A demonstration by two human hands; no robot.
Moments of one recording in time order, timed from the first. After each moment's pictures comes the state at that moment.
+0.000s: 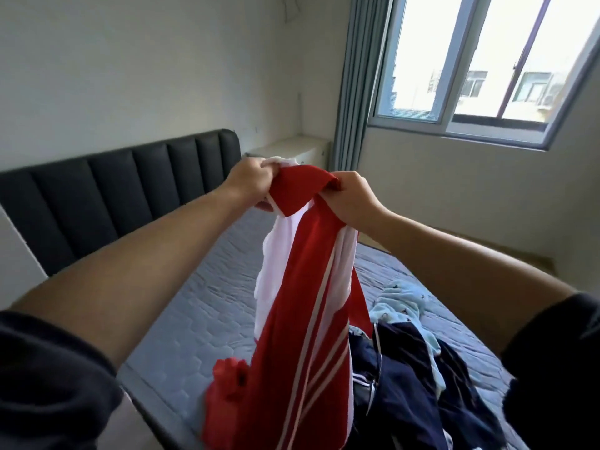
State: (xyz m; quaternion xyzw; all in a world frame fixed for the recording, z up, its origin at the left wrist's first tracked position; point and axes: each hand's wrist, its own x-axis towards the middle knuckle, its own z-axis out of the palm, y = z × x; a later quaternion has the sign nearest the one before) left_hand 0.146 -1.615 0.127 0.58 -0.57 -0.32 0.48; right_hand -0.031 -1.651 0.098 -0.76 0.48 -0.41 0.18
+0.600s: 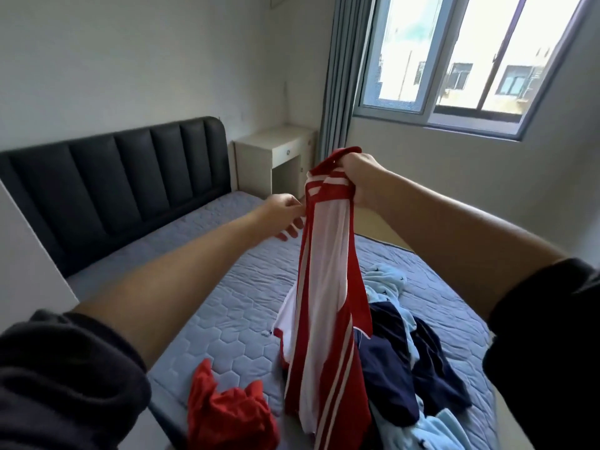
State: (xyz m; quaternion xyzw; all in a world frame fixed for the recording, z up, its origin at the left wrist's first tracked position) left_hand 0.083 -1.580 0.064 0.58 -0.64 -0.38 0.33; right_hand -0.070 -1.613 0.128 -0.47 0.54 -0.47 0.52
